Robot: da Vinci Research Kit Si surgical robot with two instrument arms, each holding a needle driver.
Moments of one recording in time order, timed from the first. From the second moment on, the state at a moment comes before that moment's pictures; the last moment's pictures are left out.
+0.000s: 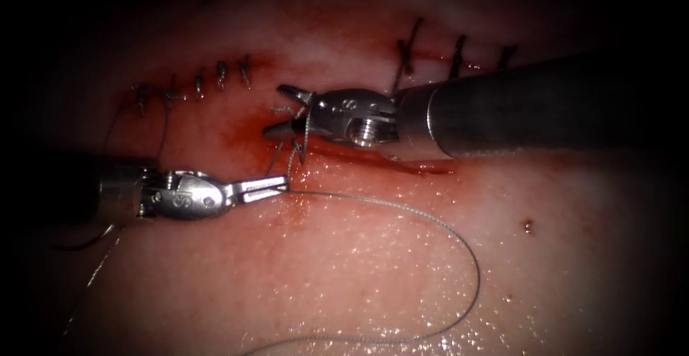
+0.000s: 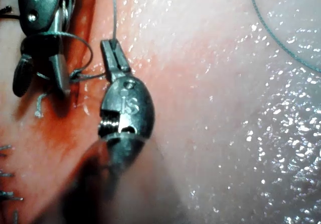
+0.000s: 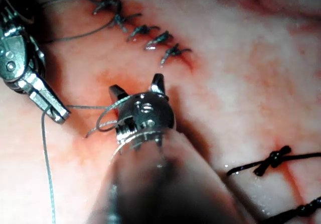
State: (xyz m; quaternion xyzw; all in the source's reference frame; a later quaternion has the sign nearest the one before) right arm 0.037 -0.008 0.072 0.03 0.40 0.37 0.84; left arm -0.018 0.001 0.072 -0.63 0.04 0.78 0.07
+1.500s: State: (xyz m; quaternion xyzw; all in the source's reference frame) right arm 0.034 -0.010 0.068 0.05 0.48 0.31 0.82; left arm -0.011 0.012 0.073 -0.42 0.07 0.90 0.08
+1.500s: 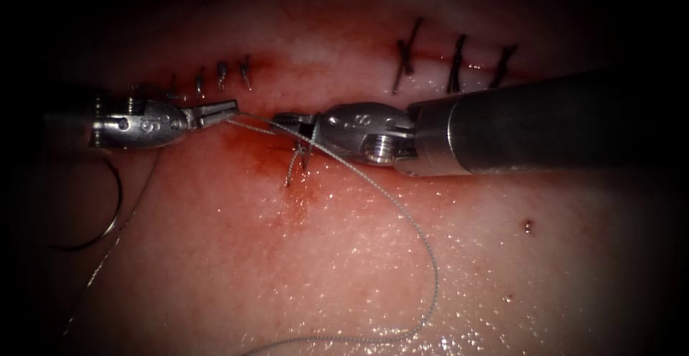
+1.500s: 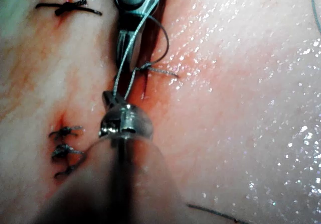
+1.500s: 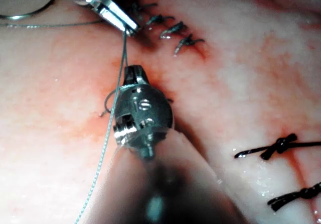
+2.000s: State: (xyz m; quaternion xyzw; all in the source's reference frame) right arm 0.034 -0.016 0.067 0.05 0.50 0.29 0.81; left arm -0.010 0.023 0.067 -0.37 0.26 0.89 0.03
